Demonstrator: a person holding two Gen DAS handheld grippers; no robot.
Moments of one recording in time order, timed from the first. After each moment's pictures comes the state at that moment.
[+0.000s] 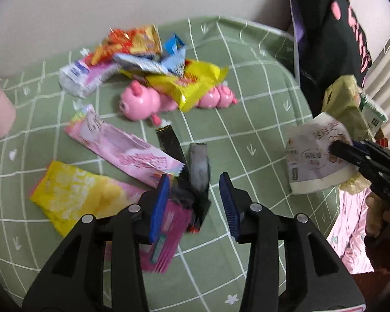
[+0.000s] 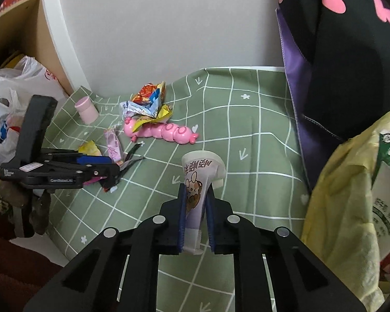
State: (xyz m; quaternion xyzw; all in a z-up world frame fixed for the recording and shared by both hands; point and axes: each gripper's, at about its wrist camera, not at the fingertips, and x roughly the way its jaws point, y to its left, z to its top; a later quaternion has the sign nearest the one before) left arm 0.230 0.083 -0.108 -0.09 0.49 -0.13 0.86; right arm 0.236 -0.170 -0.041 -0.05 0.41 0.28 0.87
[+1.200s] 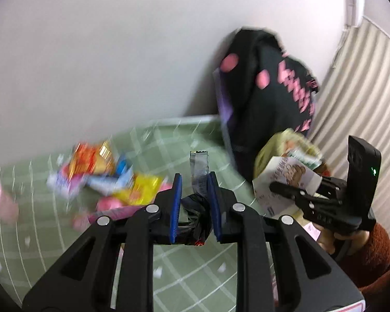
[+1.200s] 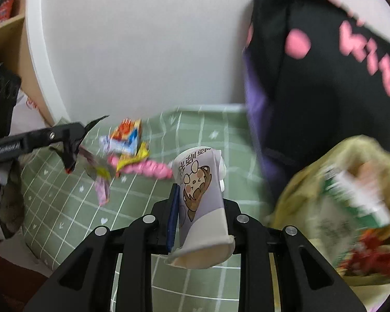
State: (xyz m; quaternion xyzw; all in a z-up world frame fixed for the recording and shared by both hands) left arm 0.226 0.077 0.022 -0.10 0.32 -0.25 0.91; right arm 0.223 -0.176 0.010 -0.04 0.34 0.19 0.92
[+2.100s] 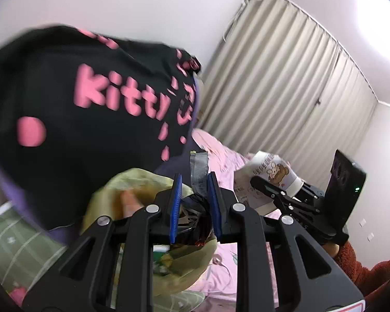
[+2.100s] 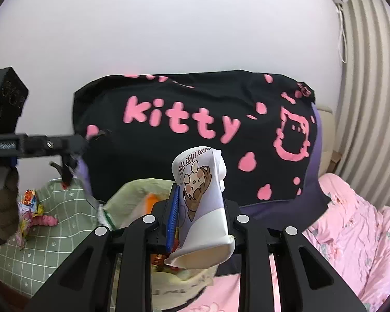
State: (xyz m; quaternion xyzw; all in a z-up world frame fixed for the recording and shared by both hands) left arm 0.282 -0.189 0.112 -0.07 0.30 -0.54 0.78; right arm 0.130 -0.402 0.112 0.00 0.23 -0.10 0.97
